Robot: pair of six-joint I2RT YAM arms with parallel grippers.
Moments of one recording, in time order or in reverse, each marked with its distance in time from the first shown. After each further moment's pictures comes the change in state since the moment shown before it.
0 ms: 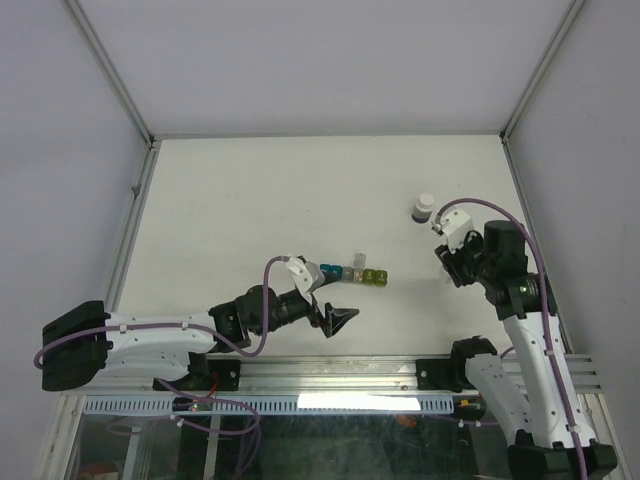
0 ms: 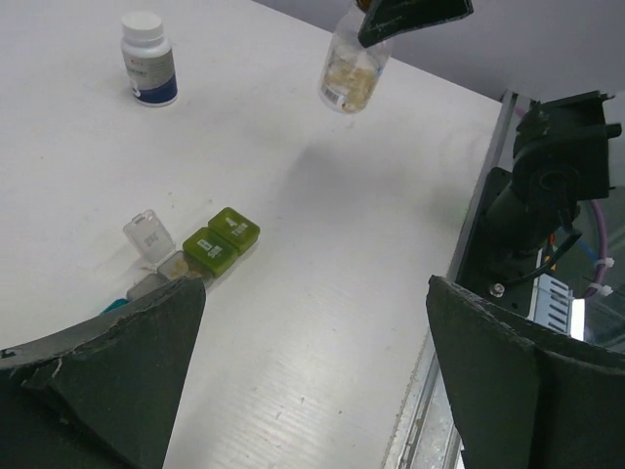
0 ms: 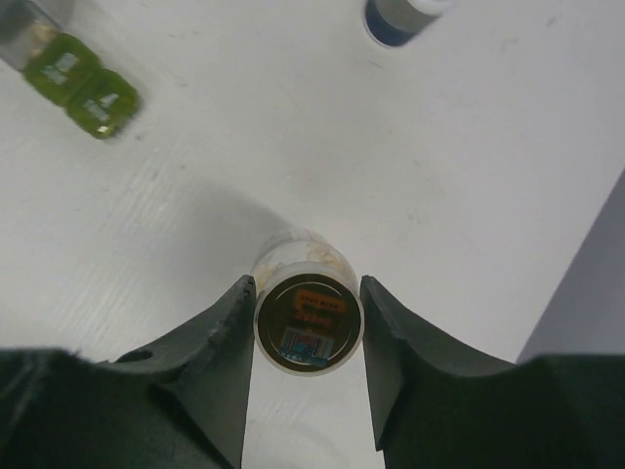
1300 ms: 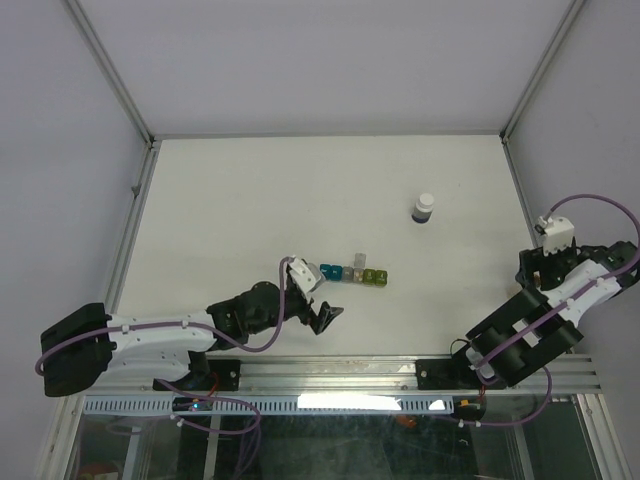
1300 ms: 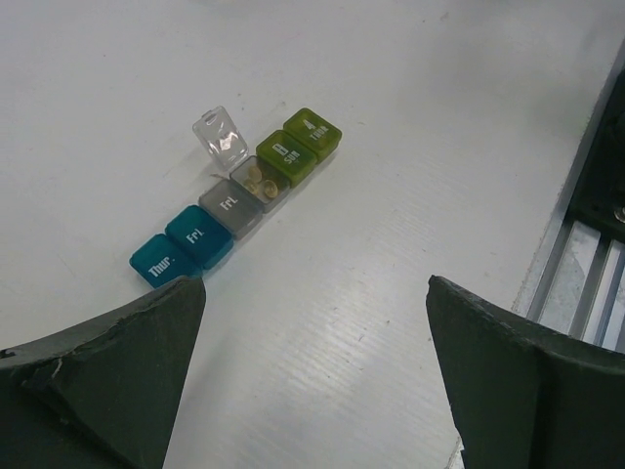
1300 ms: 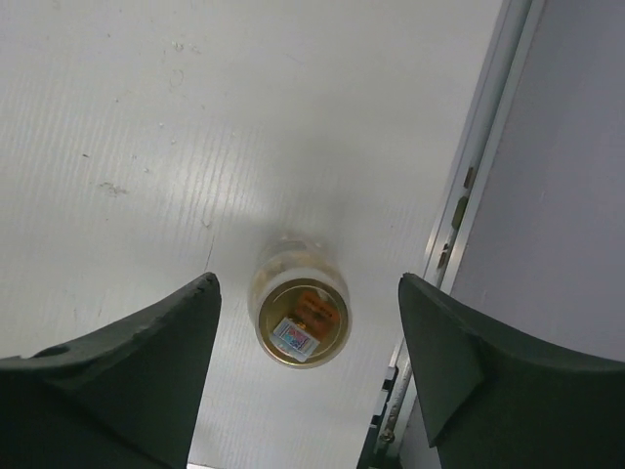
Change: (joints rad) left arm 0.079 -0.022 -0.052 -0.166 -0.022 0.077; right arm -1.146 0.589 0.067 0.043 -0.505 -0.669
